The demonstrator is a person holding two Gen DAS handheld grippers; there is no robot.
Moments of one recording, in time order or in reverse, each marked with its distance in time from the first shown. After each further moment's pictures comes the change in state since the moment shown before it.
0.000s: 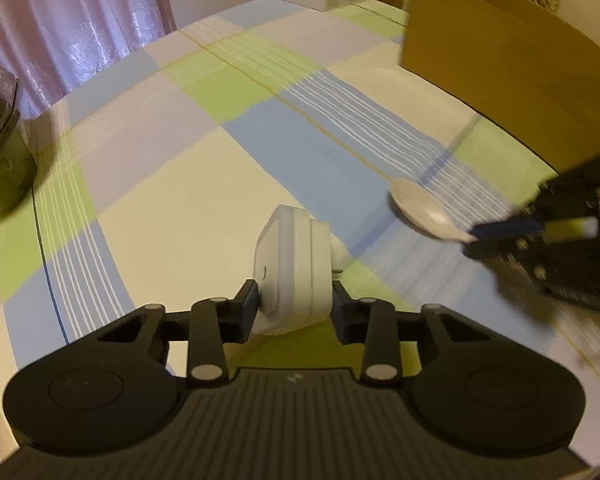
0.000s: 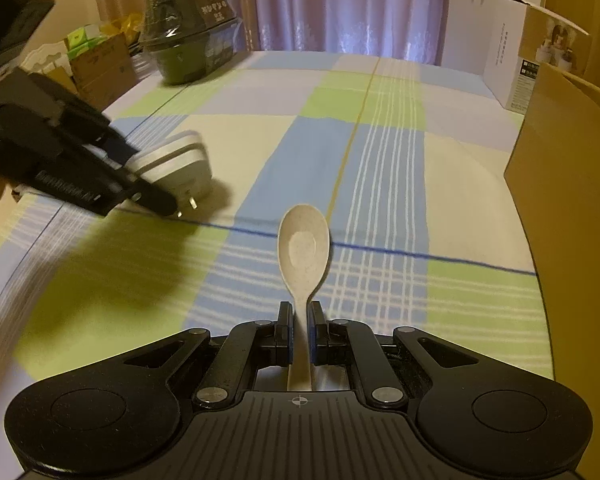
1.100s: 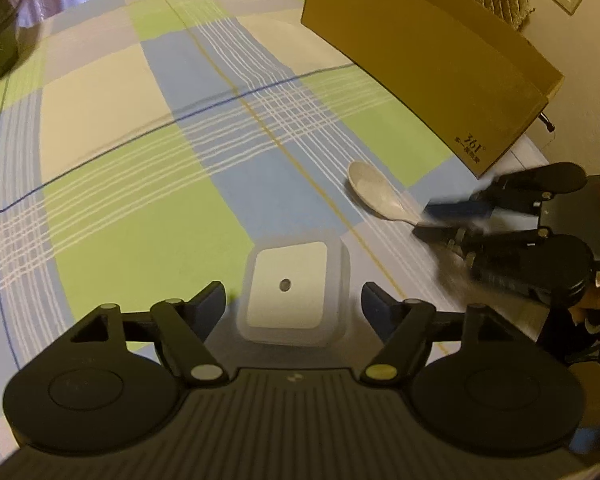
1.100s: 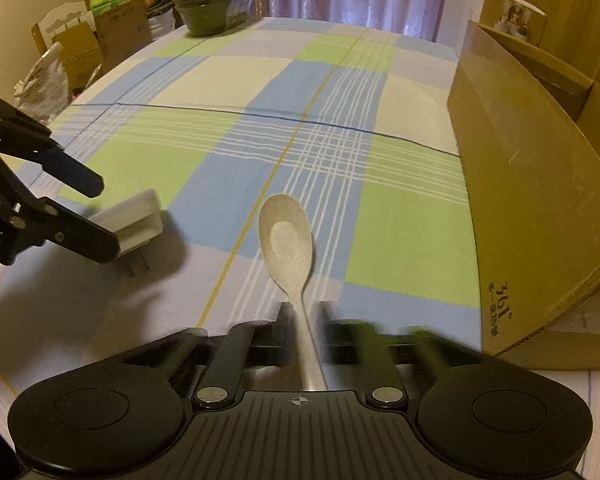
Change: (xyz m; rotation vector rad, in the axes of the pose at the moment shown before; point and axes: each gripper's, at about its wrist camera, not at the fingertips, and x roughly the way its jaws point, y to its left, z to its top) left arm -0.053 -0.125 -0.075 -0.208 0.047 -0.123; right arm -0.093 -0.009 -0.097 -0.069 0.052 -0.049
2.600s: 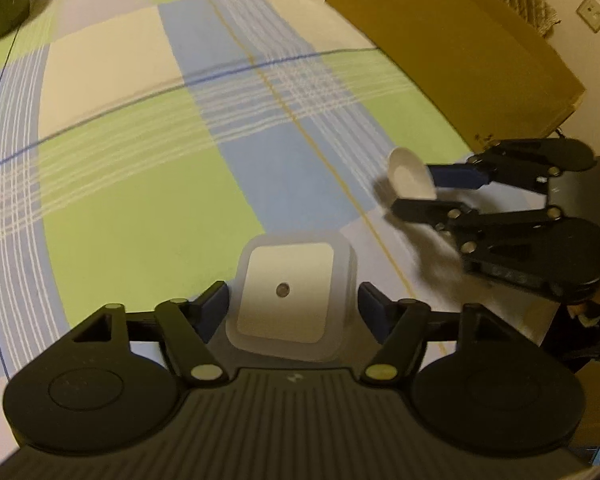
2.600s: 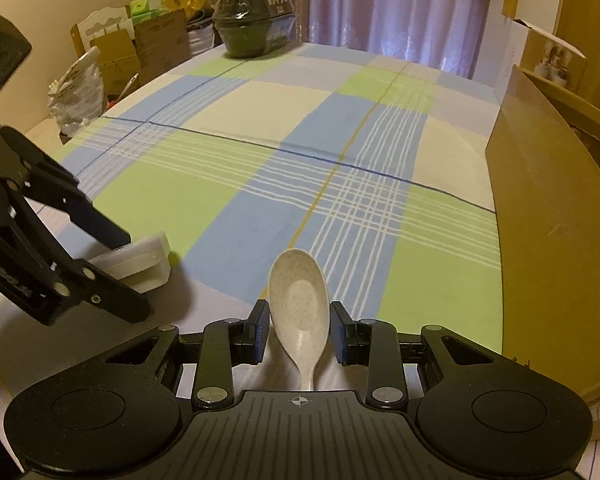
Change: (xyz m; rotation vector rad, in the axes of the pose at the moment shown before) left arm 0.012 0.005 -0.005 -0.105 0.049 0.001; right arm 0.011 0.006 0.023 -0.089 -0.058 0.095
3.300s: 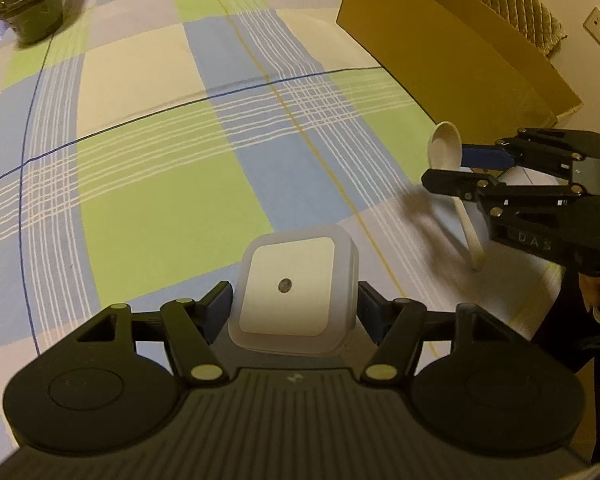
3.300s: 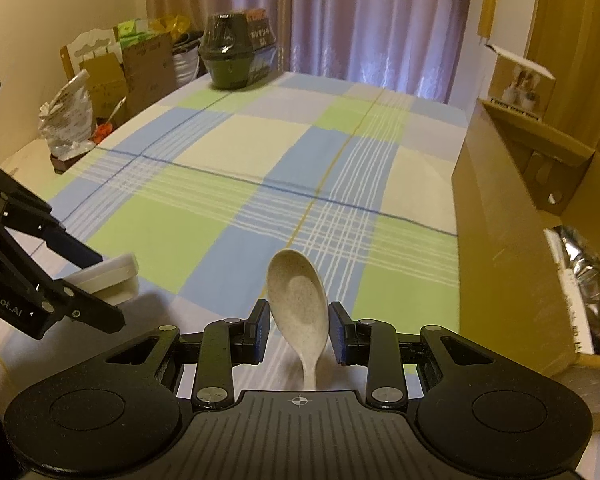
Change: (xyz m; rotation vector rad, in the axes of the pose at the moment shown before) left arm -0.040 -0.011 -0.017 -0.034 -0.057 0.055; right arm -0.045 0.002 0.011 0.020 -0.066 -0.054
